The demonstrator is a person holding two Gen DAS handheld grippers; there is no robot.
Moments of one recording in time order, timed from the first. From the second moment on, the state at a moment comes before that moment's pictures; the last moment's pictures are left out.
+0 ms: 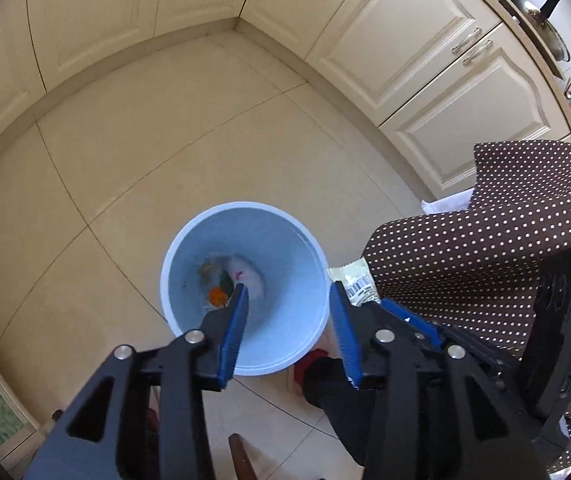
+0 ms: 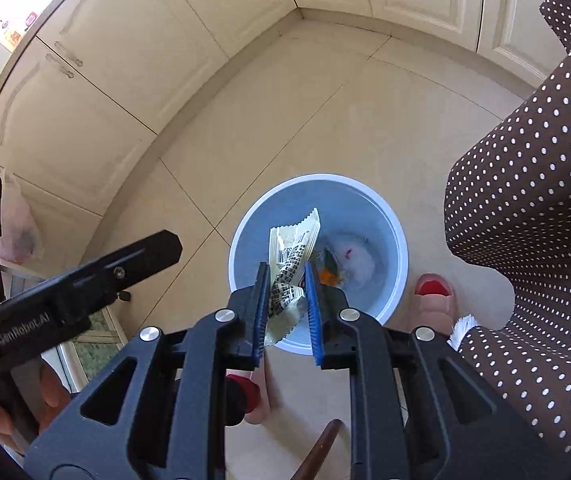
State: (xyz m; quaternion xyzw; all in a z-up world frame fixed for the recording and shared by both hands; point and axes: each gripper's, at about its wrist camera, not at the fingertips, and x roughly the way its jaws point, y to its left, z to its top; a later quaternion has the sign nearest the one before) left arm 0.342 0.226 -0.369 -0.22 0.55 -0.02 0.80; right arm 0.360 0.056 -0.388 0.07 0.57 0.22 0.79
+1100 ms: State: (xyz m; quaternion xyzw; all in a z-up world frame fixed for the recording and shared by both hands) left arm 0.277 0.152 -0.203 -0.15 0.43 -0.08 0.89; right arm 0.275 -0.027 -0.207 0.04 0.37 0.17 0.91
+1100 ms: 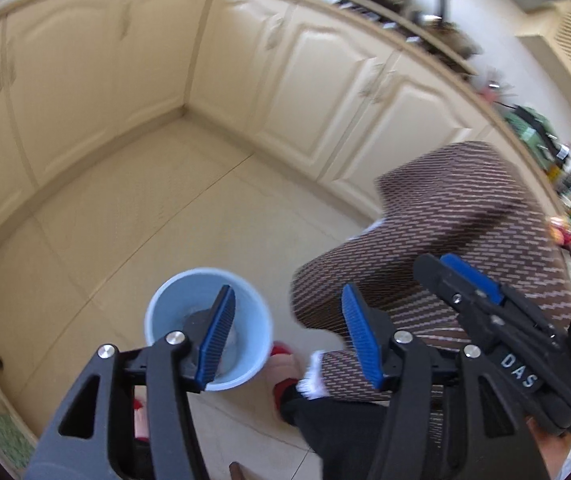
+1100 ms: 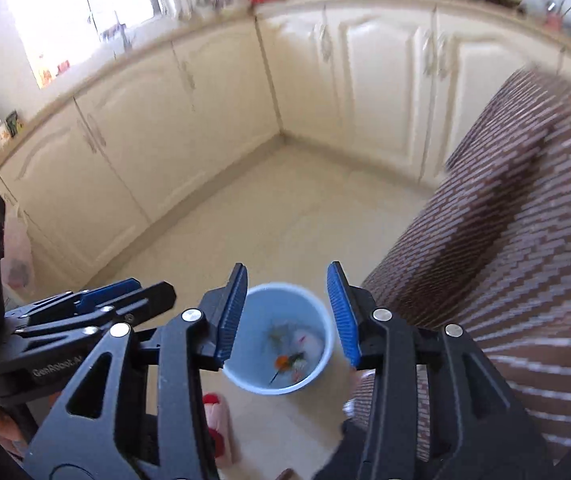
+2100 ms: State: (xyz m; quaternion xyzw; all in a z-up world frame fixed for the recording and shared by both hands) left arm 0.274 -0.123 -0.094 0.01 0.39 -0.25 0.88; right arm 0.253 -0.318 -0.138 0.03 0.43 -0.01 0.90
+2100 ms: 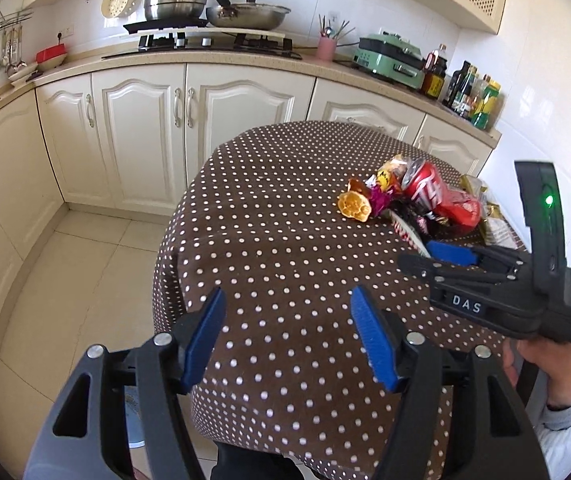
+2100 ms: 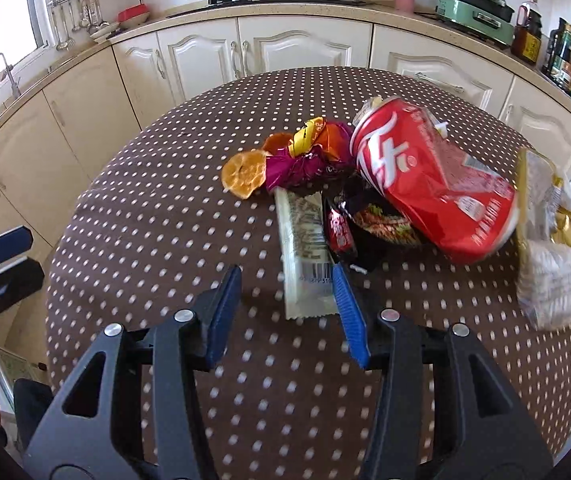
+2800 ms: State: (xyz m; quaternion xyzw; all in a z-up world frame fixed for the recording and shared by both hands) left arm 0.350 -0.238 -0.120 0.08 0.43 -0.28 0.85; right arm 0.266 -0.352 -0.116 0.08 0.34 0.02 0.94
